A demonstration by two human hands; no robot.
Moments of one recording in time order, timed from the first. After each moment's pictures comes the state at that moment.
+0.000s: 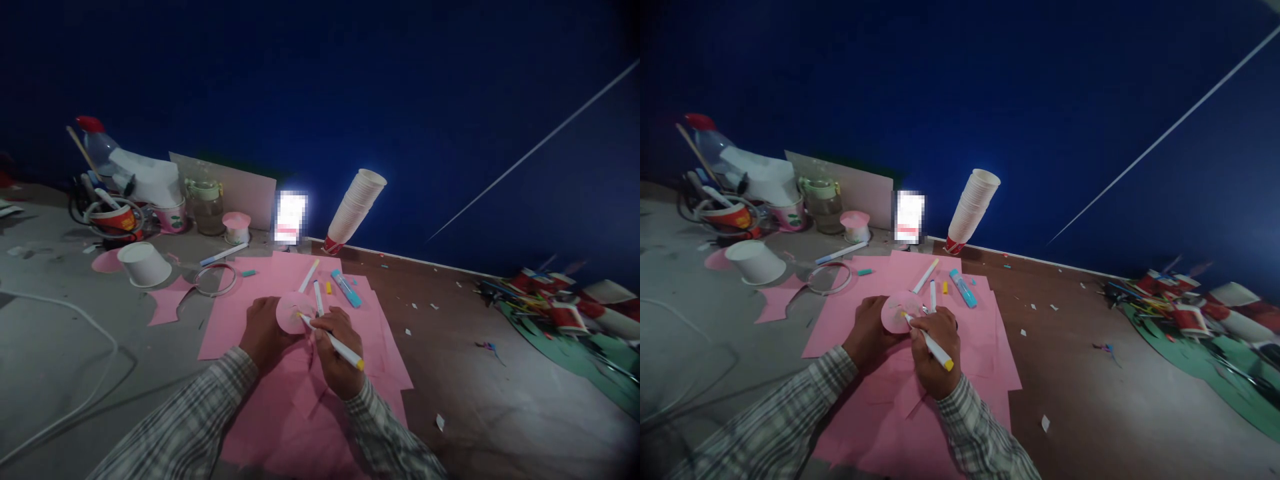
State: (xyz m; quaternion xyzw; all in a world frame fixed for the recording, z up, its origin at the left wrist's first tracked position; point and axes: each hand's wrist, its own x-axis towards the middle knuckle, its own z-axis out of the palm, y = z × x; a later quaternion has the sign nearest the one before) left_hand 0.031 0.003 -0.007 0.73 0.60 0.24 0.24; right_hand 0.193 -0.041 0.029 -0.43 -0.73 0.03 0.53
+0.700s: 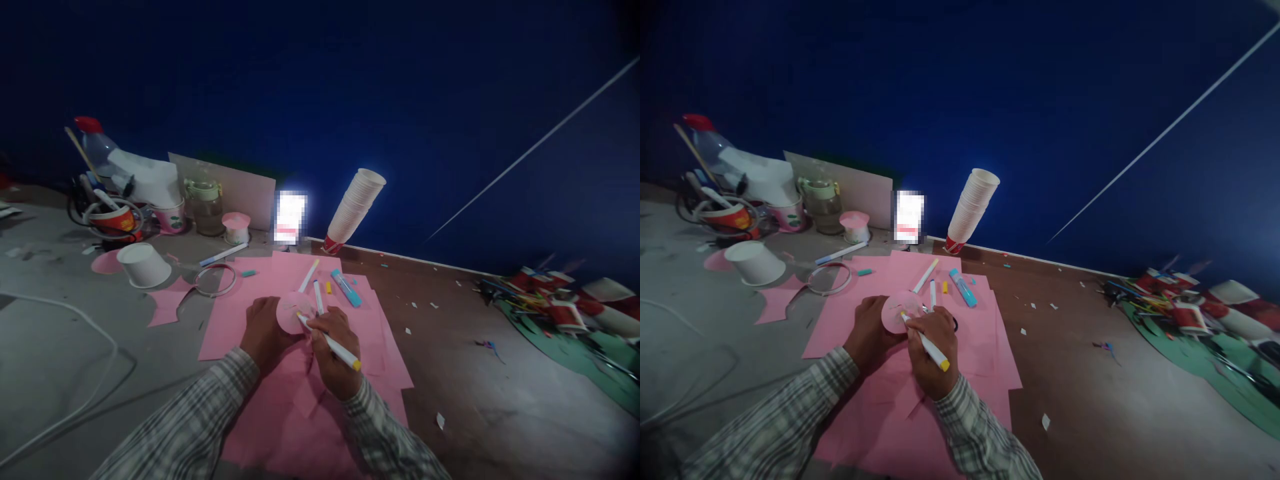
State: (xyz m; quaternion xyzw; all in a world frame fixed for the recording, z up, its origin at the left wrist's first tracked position) left_hand 0.032 0.002 -0.003 0.73 0.60 0.23 0.24; right_hand 0.189 -0.041 0.030 -0.43 -0.73 0.04 0.53
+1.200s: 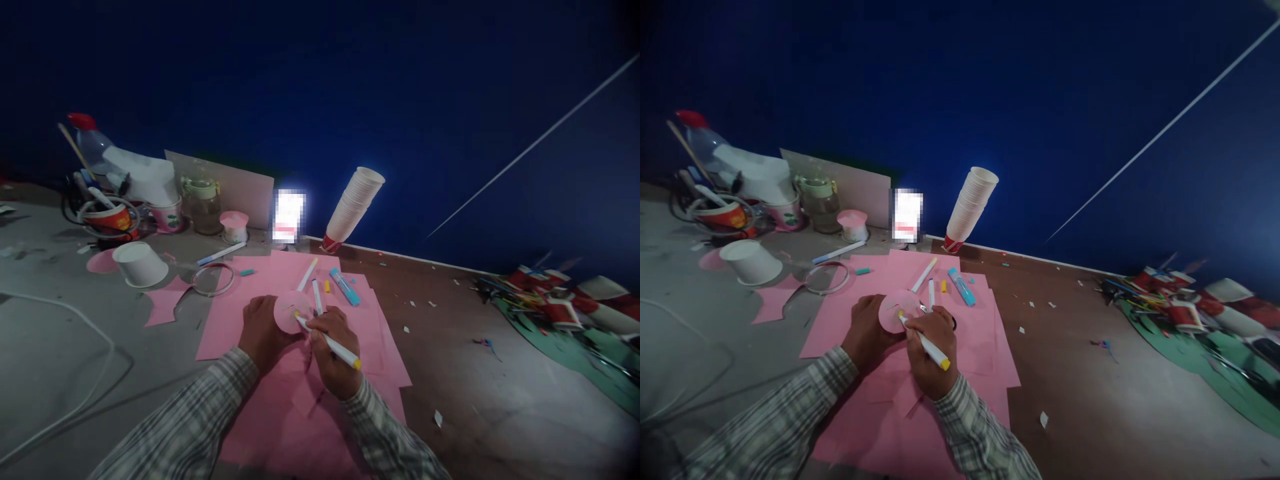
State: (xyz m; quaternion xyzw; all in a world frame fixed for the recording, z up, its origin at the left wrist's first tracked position) left_hand 0.033 0.001 -0.002 0.72 0.62 0.22 0.21; right_hand 0.190 -0.042 0.028 -0.43 -0.73 0.05 0.53
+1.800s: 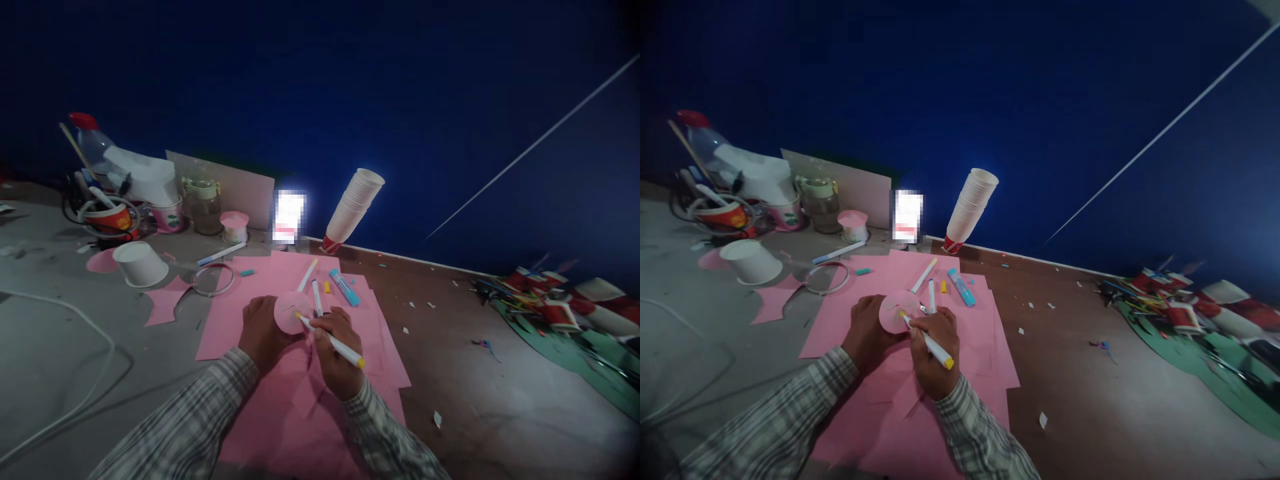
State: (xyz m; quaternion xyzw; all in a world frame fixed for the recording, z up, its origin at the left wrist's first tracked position) left_hand 0.034 0.000 0.000 0.72 0.62 0.21 0.22; right_hand 0.189 -0.044 0.027 -0.45 -0.72 0.04 0.53
